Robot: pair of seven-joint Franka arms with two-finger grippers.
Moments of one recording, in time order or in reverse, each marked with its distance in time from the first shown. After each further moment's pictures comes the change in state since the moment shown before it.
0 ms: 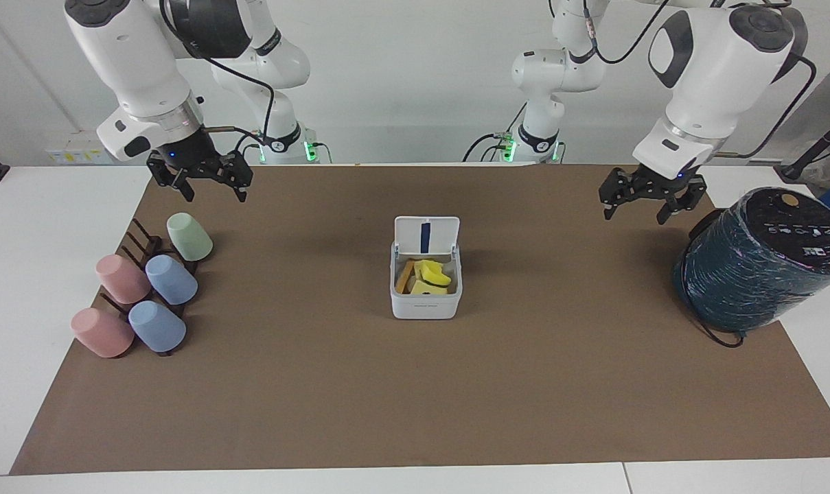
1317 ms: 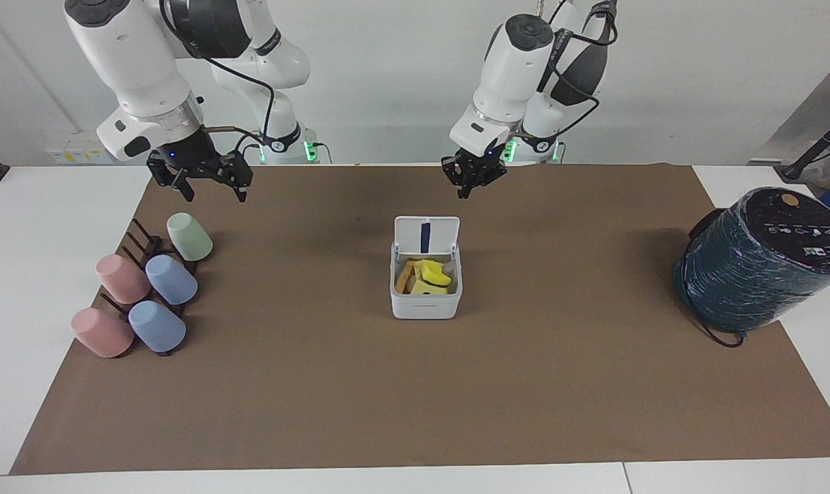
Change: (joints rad) left arm -0.447 -0.132 -0.010 -0.366 -0.167 0.343 -0.645; right arm 0.000 0.000 0.000 0.000 0.000 0.000 0.000
